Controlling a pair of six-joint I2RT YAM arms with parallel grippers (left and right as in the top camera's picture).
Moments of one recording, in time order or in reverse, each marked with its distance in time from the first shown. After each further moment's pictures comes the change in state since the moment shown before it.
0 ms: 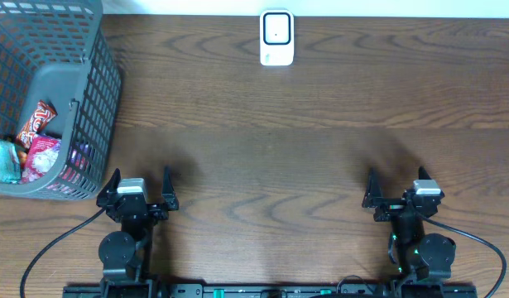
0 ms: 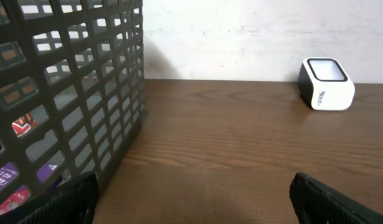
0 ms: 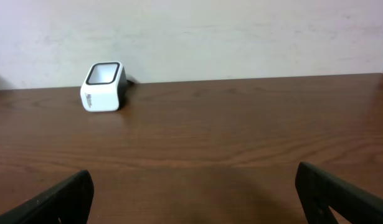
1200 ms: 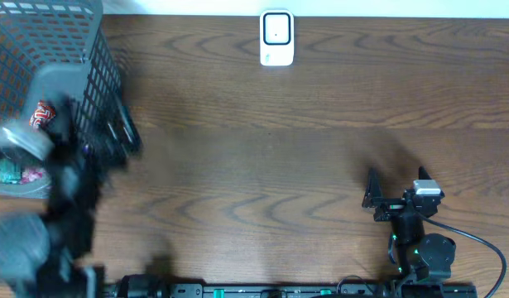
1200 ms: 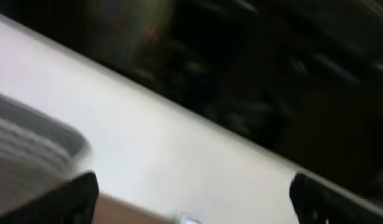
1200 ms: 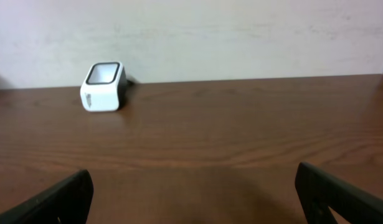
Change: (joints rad) left arm 0.002 0.681 1.070 -0.114 0.047 -0.519; right arm 0.000 0.000 0.000 -0.001 0.000 0.000
